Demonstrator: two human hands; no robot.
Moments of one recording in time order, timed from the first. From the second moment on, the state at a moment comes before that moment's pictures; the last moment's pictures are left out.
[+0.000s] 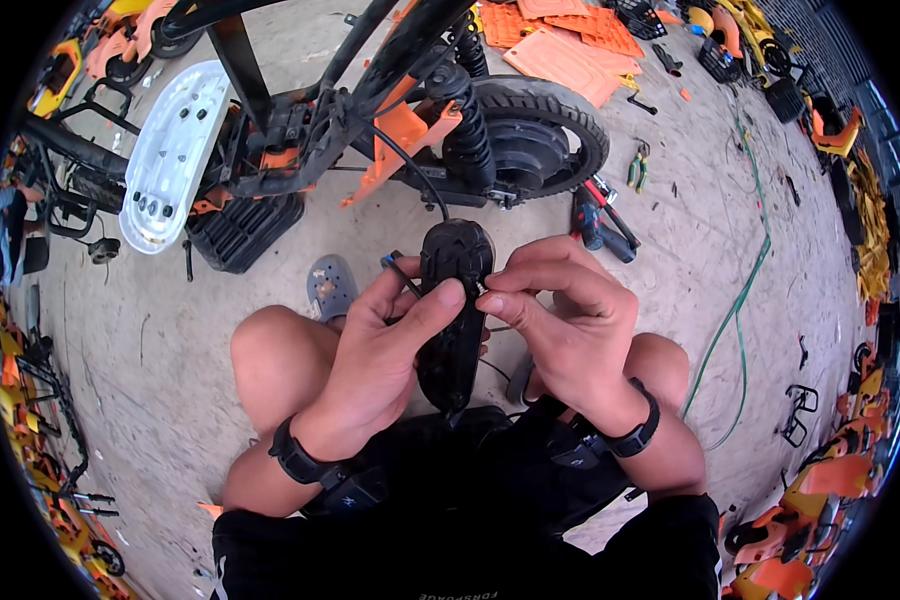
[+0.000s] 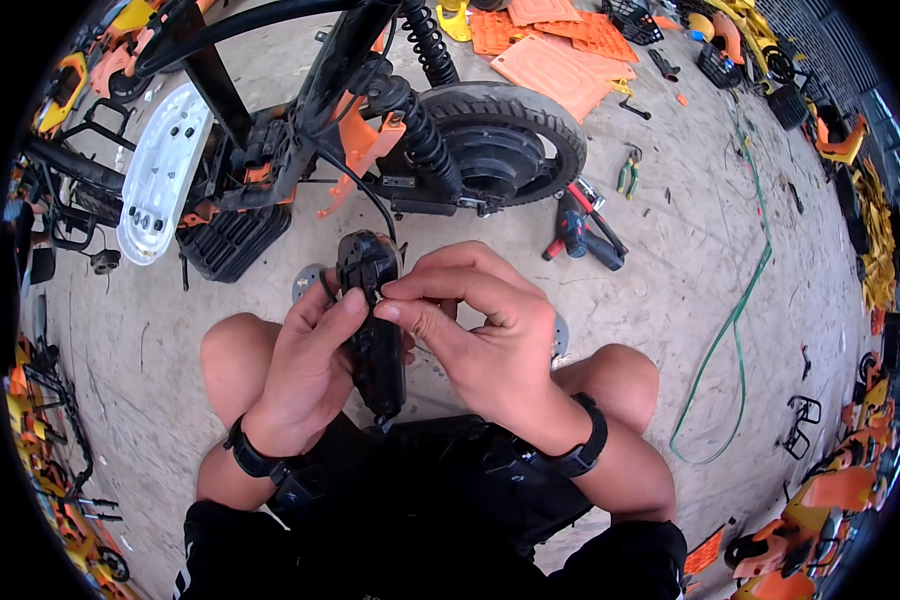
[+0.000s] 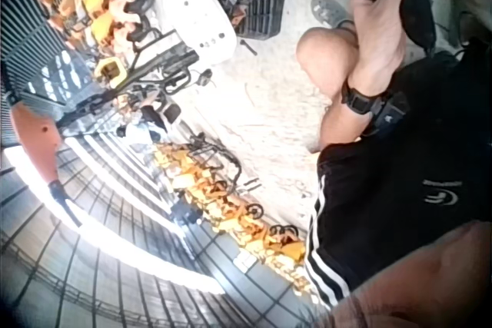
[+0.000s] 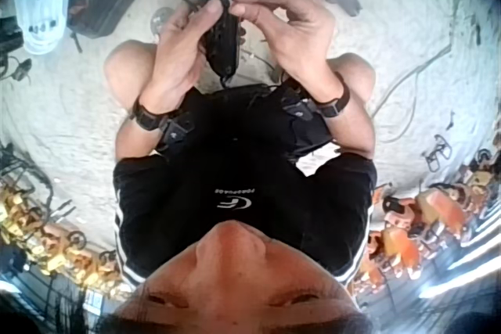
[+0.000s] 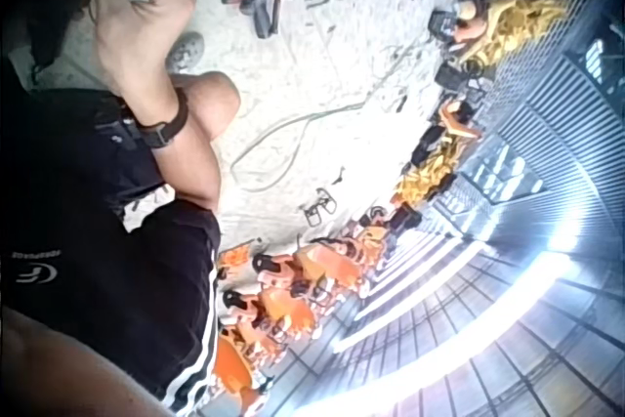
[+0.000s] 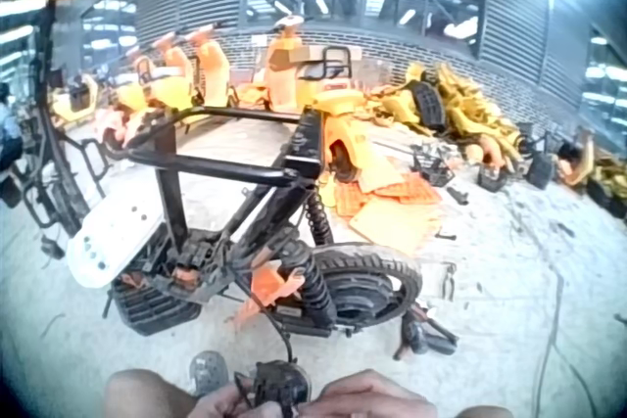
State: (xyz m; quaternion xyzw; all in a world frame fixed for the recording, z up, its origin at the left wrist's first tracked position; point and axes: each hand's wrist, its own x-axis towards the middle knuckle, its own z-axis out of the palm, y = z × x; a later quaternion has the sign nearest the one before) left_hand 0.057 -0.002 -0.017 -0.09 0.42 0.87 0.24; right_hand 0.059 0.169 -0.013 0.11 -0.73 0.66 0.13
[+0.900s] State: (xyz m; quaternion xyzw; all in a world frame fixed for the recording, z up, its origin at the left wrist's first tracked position) left_hand 0.058 -0.001 -0.019 -0.06 0.61 0.78 0.10; right_hand 0.053 0.164 -0.016 0.24 -0.81 0.42 0.35
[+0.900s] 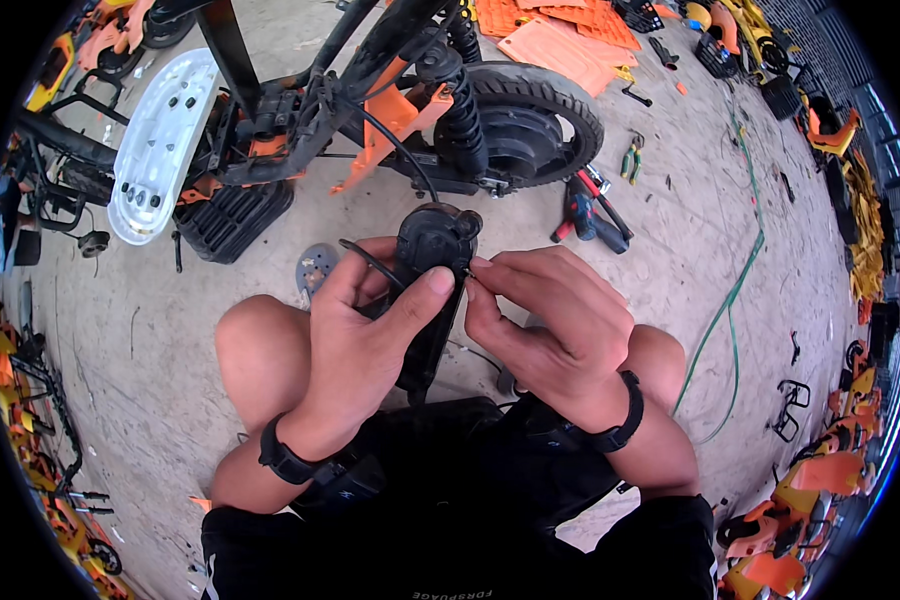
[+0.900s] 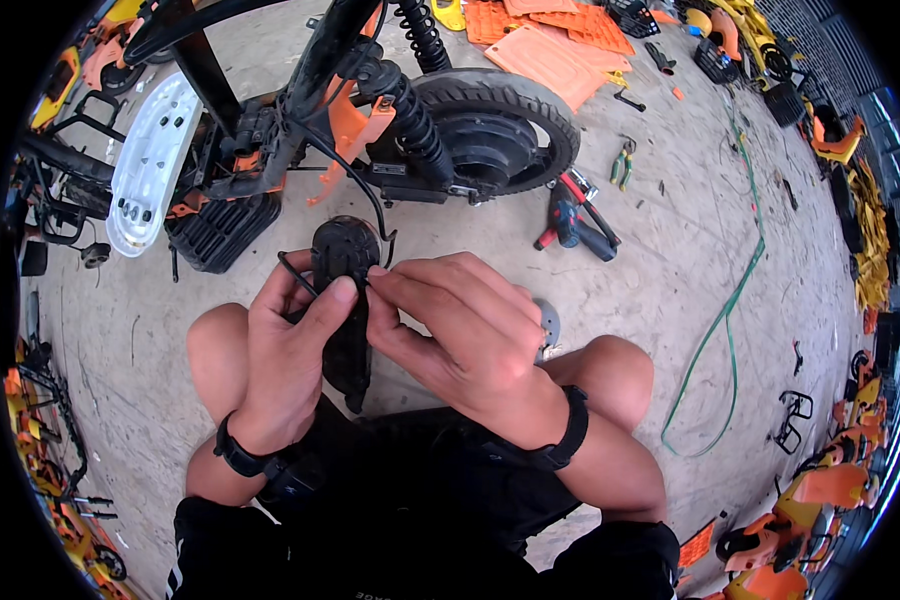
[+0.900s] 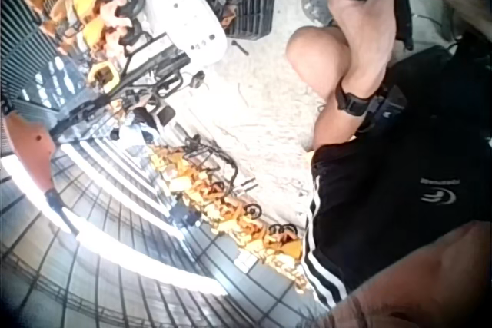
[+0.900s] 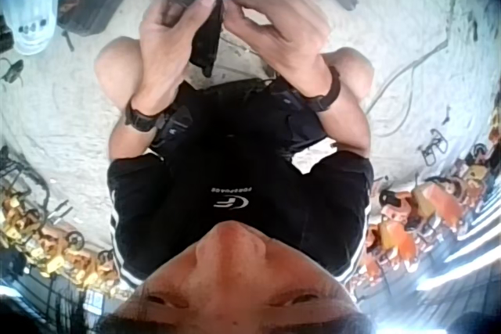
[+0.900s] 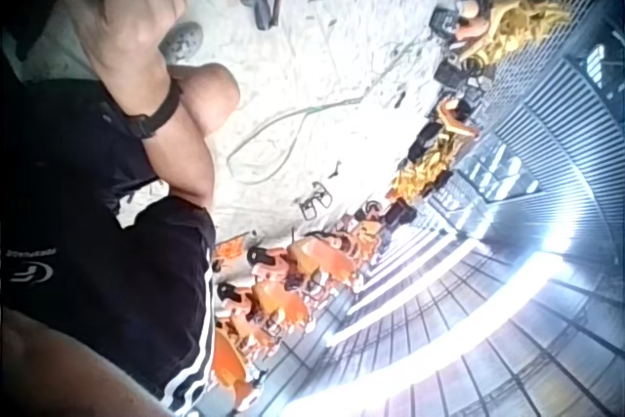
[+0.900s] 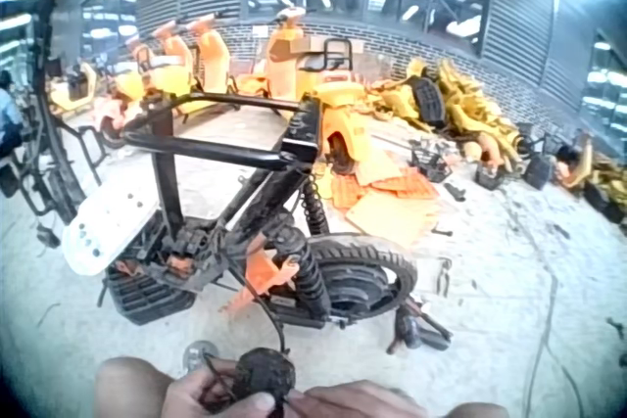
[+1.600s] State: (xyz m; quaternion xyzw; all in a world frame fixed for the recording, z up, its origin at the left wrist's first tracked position) left_hand 0.056 -0.010 -0.021 -0.08 0.54 0.81 0.21; right_hand 0.046 0.168 -0.020 0.28 -0.79 0.41 0.37
